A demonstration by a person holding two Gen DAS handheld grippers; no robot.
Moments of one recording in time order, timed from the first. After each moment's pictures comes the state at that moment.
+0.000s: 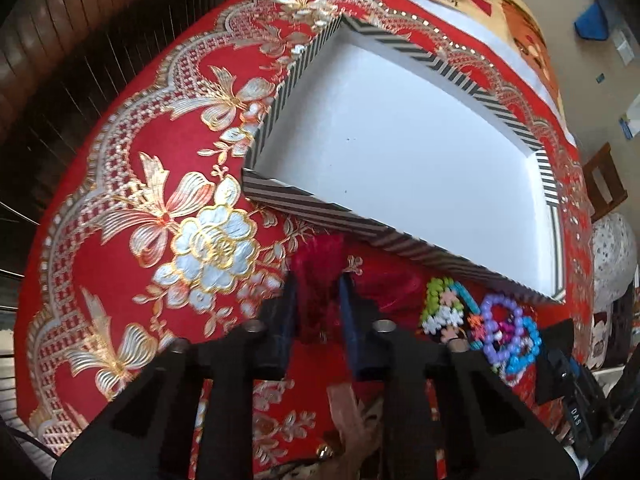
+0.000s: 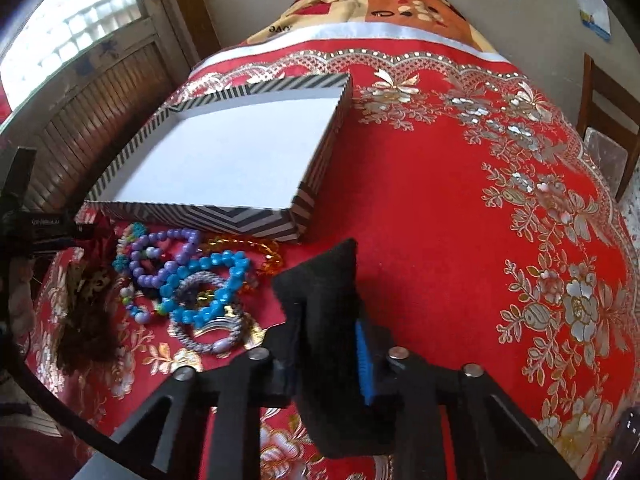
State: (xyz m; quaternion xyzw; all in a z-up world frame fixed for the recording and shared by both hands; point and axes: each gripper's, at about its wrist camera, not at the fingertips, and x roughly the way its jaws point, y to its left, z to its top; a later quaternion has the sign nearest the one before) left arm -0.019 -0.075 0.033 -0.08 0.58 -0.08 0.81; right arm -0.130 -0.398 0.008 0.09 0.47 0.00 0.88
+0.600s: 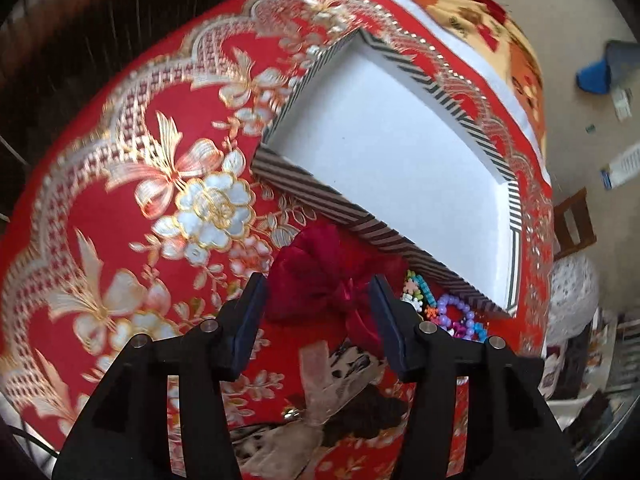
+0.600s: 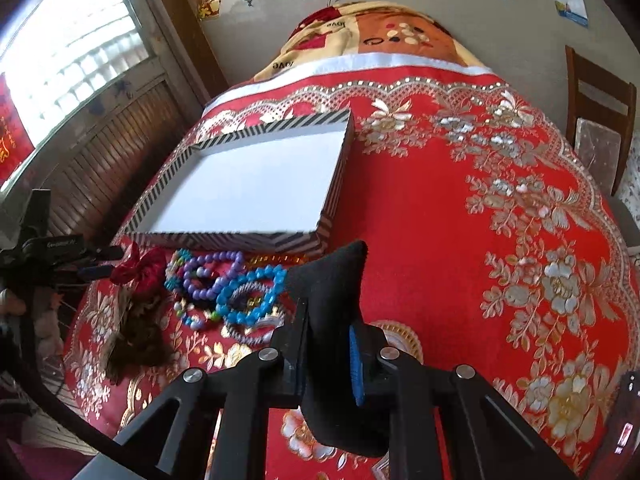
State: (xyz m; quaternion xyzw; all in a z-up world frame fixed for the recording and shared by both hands) left arm -0.033 -0.065 0.041 -0.19 0.58 -0.08 0.79; right arm -0.161 -0.395 0.042 0.13 0.44 0.01 0.89
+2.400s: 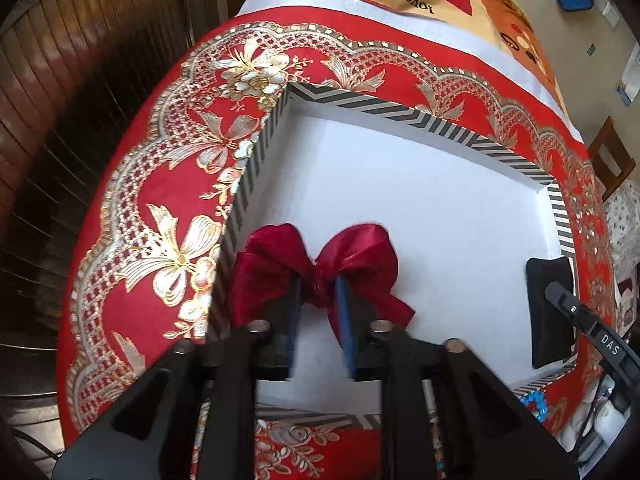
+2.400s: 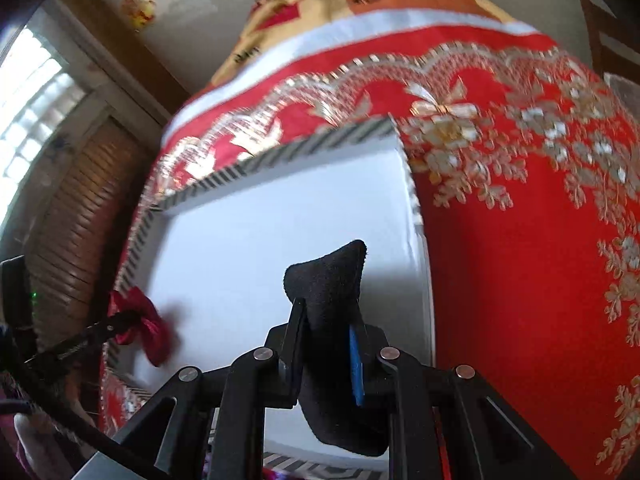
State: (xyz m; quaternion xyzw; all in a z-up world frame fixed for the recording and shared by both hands) left arm 0.085 -0.115 0.038 0.00 0.55 -0.11 0.83; right arm 0.023 -0.394 0.006 0.25 0.47 -0.02 0.85
